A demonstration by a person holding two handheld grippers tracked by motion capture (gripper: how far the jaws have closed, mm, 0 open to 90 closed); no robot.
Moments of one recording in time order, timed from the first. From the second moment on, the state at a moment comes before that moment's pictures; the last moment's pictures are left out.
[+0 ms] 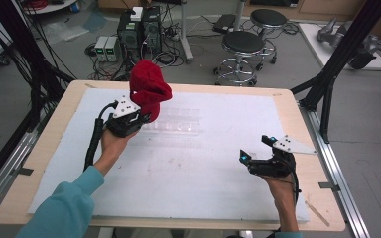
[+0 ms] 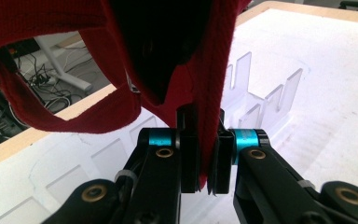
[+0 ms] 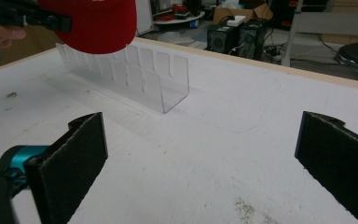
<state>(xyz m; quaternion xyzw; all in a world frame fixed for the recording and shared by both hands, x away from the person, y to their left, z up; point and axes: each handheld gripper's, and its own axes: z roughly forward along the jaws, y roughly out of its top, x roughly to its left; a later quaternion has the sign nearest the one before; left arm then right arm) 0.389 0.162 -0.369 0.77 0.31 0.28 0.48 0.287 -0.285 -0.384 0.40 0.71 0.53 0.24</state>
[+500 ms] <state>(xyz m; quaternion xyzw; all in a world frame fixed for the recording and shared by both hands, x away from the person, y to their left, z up) 0.387 0.152 -0.374 0.75 0.35 0.29 0.48 0.287 -0.285 -0.399 0.42 0.70 0.53 0.25</state>
